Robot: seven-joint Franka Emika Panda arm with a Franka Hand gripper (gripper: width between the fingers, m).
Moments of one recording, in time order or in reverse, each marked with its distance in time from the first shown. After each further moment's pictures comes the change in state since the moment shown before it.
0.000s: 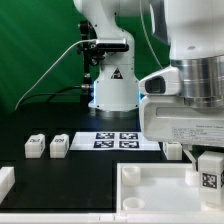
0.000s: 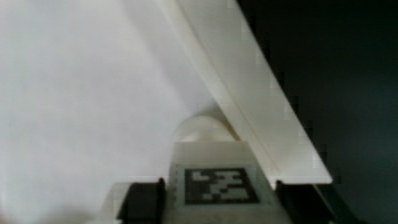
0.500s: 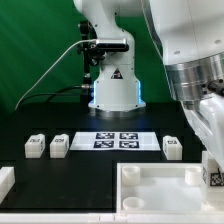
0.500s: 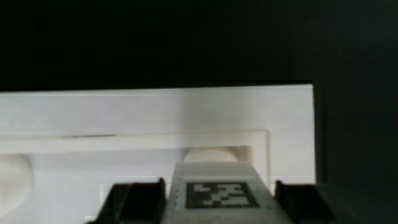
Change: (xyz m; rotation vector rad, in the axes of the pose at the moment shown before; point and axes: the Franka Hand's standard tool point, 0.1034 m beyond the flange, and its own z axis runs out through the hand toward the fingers) arm -0.002 -0.011 0.000 0.072 -0.064 0.881
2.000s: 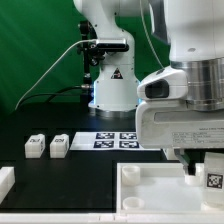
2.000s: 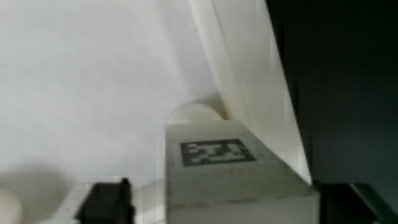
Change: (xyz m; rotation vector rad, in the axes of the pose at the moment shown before) arm 0.010 0.002 -0.001 -0.124 0.056 -1.277
